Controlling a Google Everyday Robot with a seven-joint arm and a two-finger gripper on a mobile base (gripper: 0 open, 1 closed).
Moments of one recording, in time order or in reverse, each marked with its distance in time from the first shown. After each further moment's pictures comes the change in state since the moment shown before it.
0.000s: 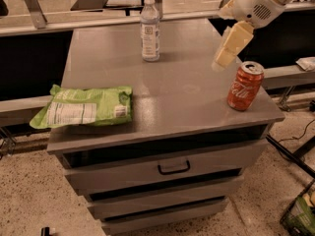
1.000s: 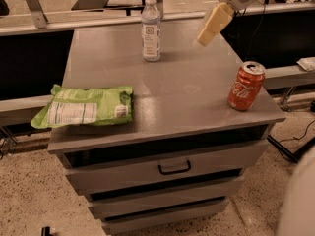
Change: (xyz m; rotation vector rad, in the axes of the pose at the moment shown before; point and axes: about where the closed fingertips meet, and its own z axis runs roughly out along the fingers) arm -0.053 -0.052 0.013 0.060 -0.164 -0.092
